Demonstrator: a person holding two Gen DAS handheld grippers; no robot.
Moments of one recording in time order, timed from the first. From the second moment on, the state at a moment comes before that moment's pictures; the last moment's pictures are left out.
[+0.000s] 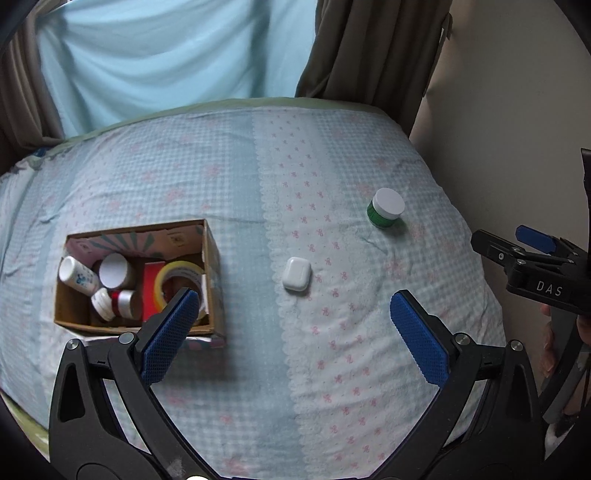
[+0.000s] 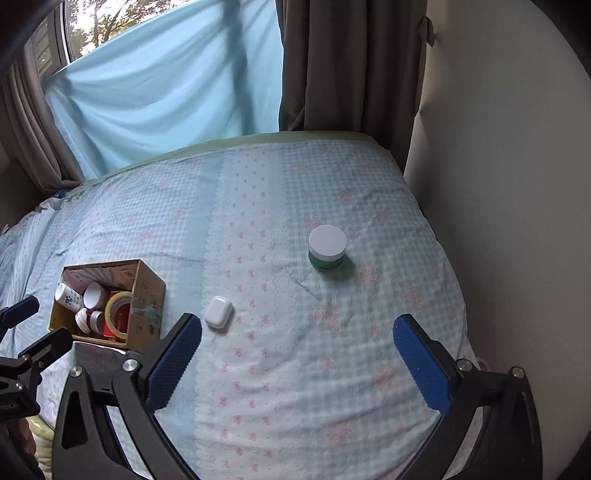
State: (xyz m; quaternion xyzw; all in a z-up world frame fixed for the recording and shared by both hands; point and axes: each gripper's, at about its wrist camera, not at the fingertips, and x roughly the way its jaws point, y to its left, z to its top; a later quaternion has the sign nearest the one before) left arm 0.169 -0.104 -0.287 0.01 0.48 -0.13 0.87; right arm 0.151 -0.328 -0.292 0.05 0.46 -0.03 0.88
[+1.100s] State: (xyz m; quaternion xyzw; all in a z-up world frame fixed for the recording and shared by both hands) left arm 0.282 -0.159 -0.572 0.08 0.45 -0.20 0.87; right arm 0.319 -0.383 -0.536 0.03 0.41 -0.01 0.91
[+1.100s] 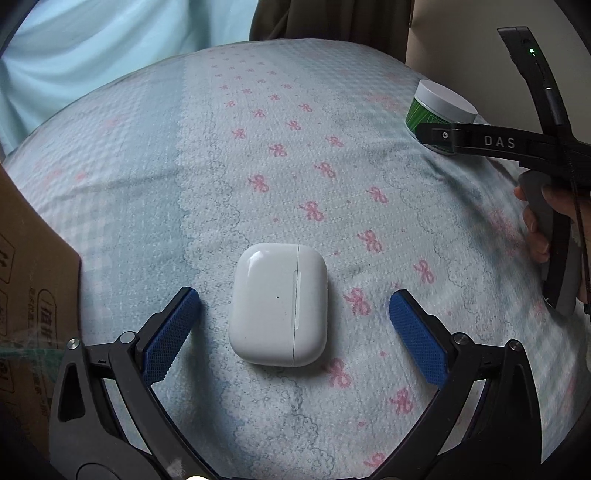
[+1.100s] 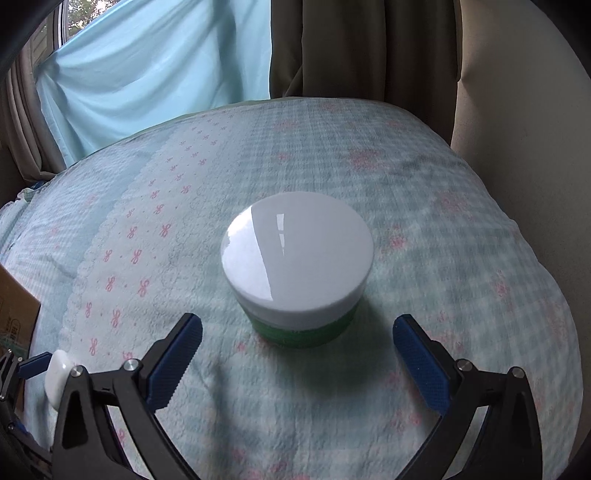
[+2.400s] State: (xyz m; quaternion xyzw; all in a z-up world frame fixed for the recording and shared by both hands) left arm 0.270 -0.128 -0.465 0.00 0.42 -0.17 0.89; right arm 0.294 -0.371 -0.460 0.03 0.38 -0.04 0.93
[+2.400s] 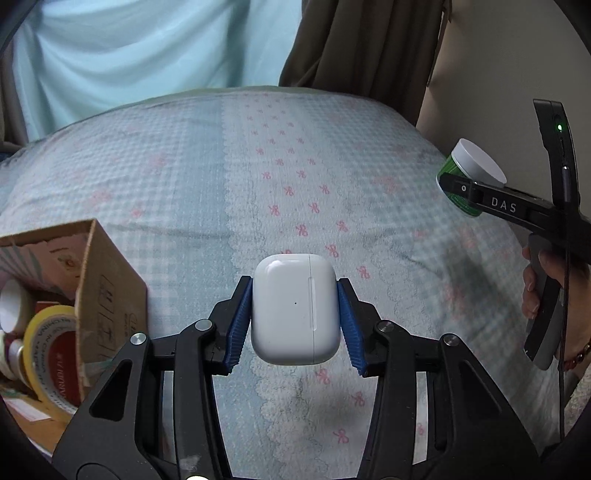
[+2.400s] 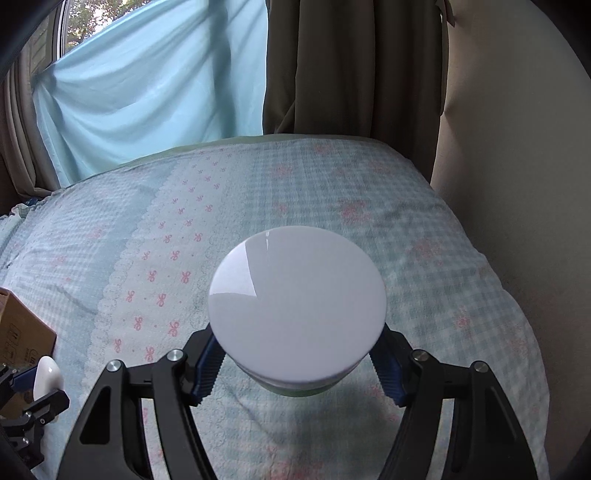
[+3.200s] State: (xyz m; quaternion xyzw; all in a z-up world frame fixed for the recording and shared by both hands) left arm 0.210 0.042 -0.220 -0.06 0.41 -0.05 0.91; right arm 0.194 -0.227 -0.207 0.03 0.37 0.09 0.92
